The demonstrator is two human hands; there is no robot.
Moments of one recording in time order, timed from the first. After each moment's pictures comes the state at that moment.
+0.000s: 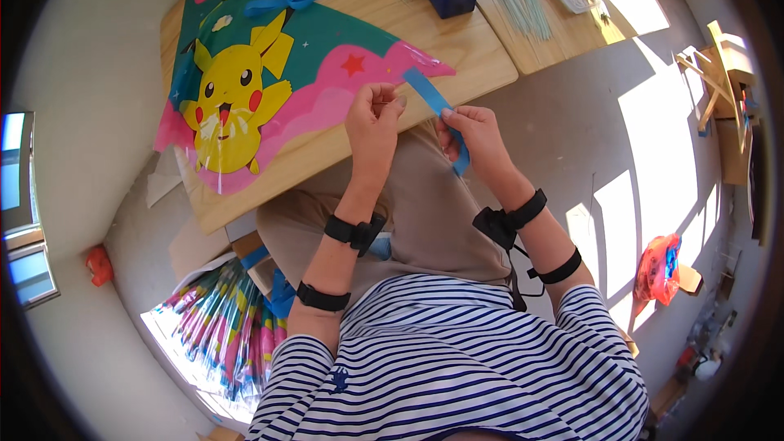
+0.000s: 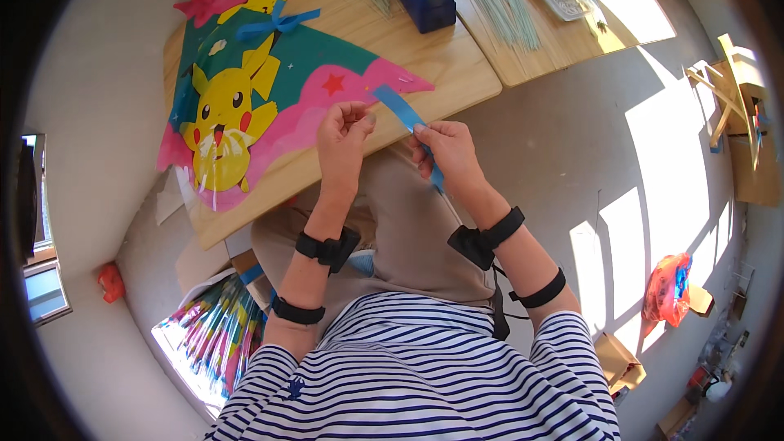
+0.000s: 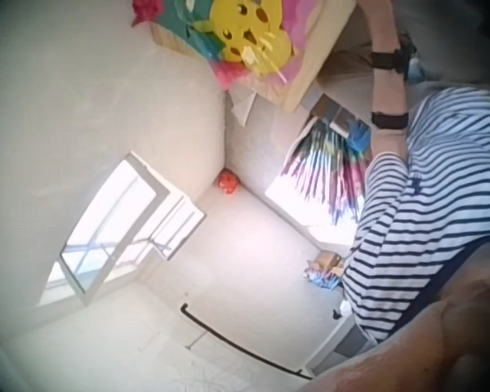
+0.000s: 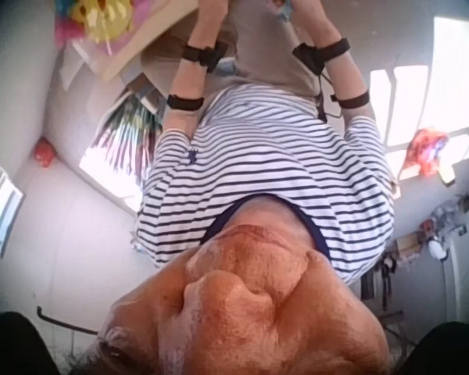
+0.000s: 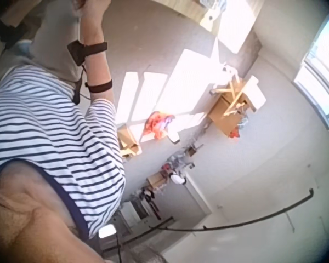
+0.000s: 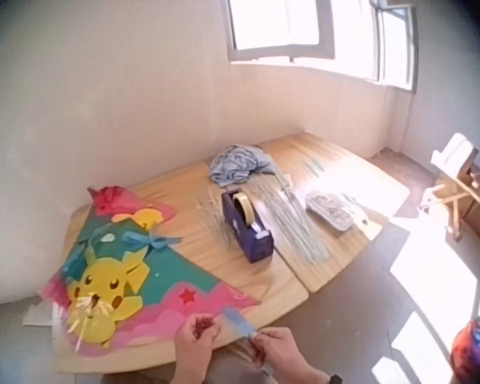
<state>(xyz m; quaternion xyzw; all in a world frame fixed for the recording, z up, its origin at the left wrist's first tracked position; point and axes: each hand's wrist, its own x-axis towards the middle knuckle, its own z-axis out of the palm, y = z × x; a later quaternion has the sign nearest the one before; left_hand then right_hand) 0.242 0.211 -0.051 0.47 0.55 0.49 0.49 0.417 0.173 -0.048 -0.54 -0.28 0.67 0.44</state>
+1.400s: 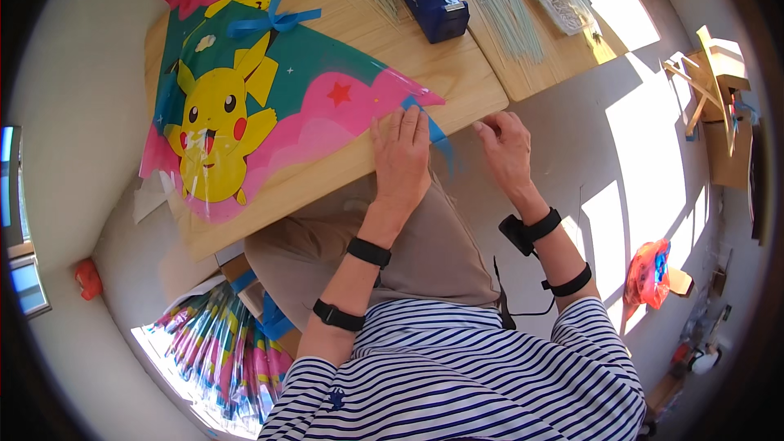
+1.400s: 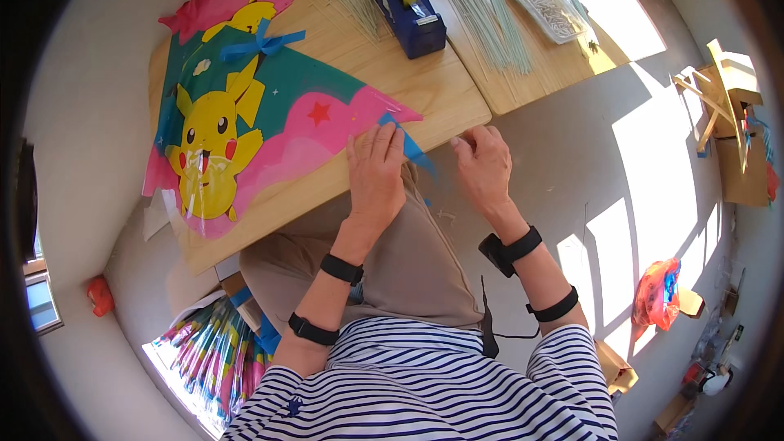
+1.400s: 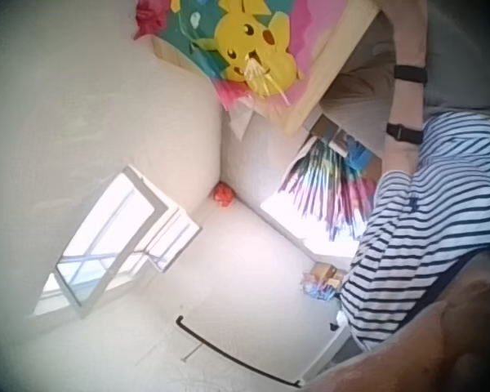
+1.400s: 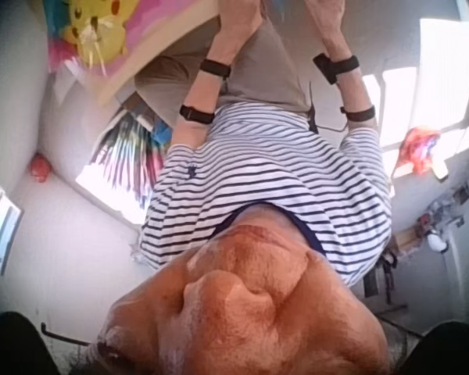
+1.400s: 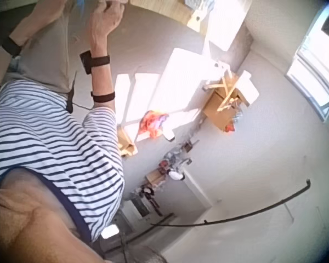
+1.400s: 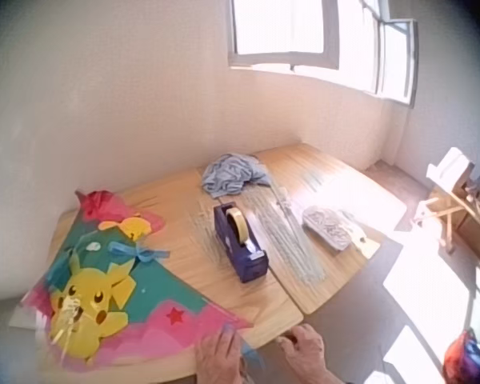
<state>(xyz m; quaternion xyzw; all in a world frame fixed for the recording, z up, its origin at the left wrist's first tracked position) 0.286 0.206 -0.080 0.83 0.51 0.23 0.06 0.475 0.187 -0.075 -0.74 -0.54 0.20 0.35</state>
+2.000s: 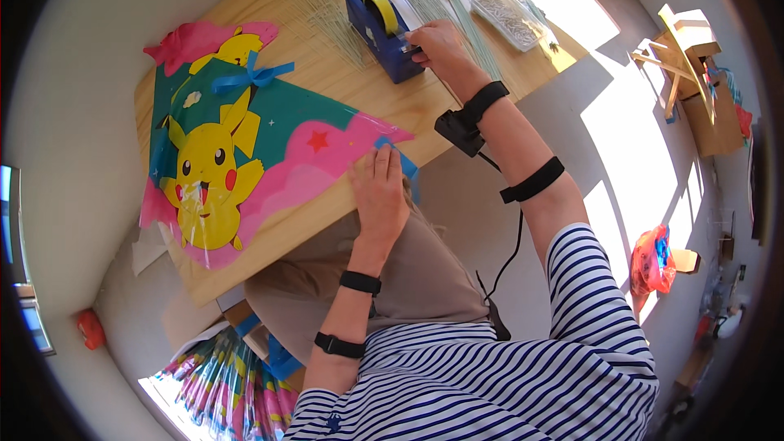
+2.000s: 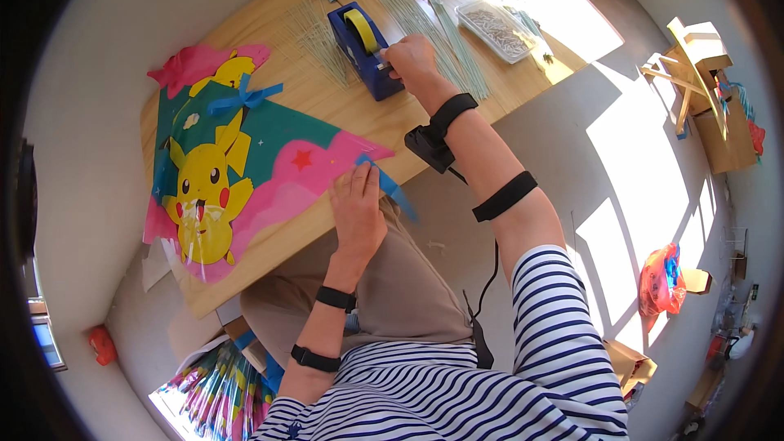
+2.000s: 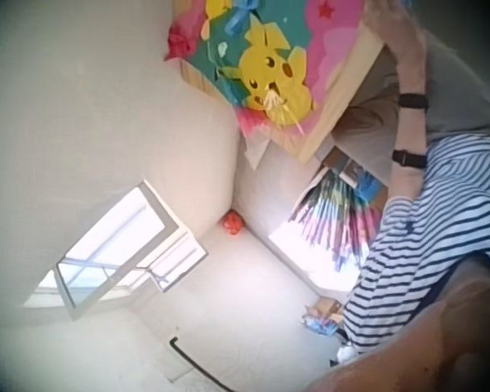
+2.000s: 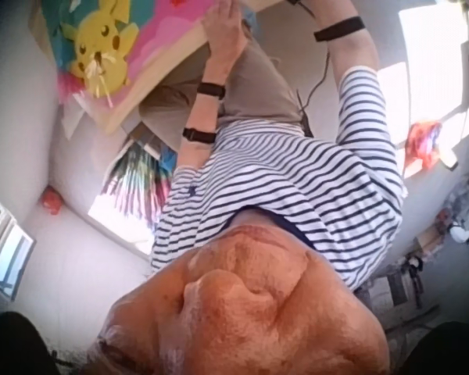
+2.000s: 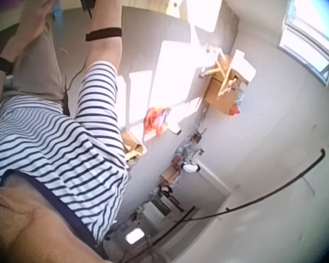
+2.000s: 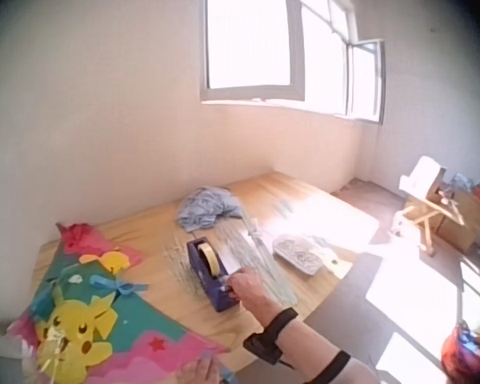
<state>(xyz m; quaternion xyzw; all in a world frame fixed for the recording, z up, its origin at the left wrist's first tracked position) 0.286 0.205 -0.080 0.85 0.49 0.20 0.03 0.490 0.388 -0.001 -0.67 -0.37 0.43 0.48</state>
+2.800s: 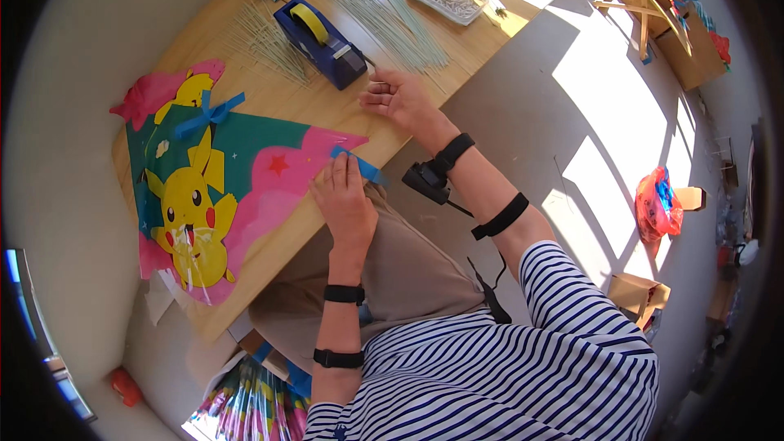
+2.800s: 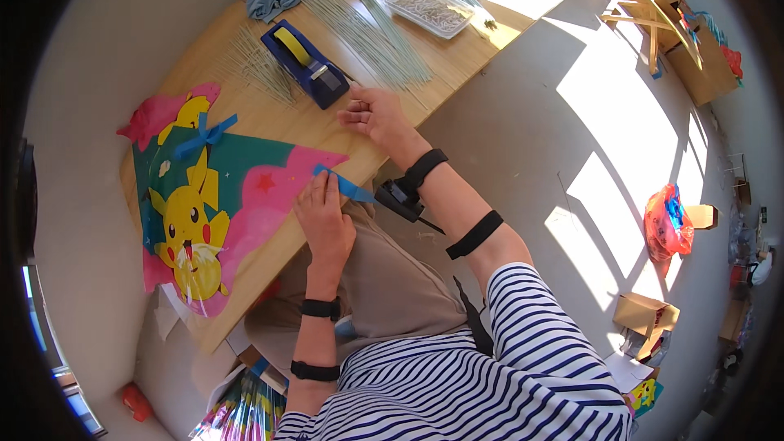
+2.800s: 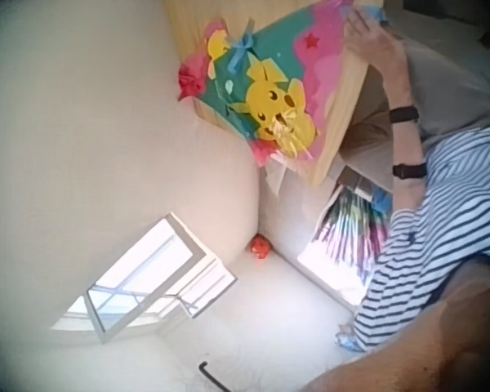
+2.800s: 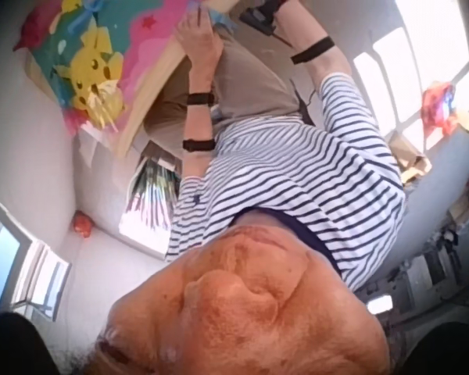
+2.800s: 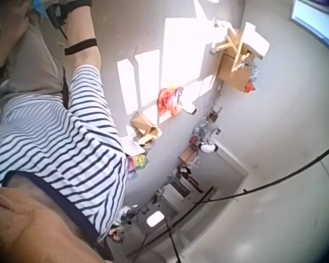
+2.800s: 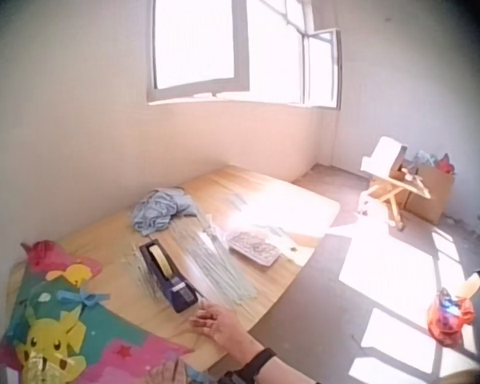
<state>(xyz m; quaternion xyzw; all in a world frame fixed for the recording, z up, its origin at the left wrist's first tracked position) 0.286 0.208 -0.078 0.86 0.47 0.20 0.01 0.500 0.309 -0.078 -0.37 -0.07 0.67 0.64</state>
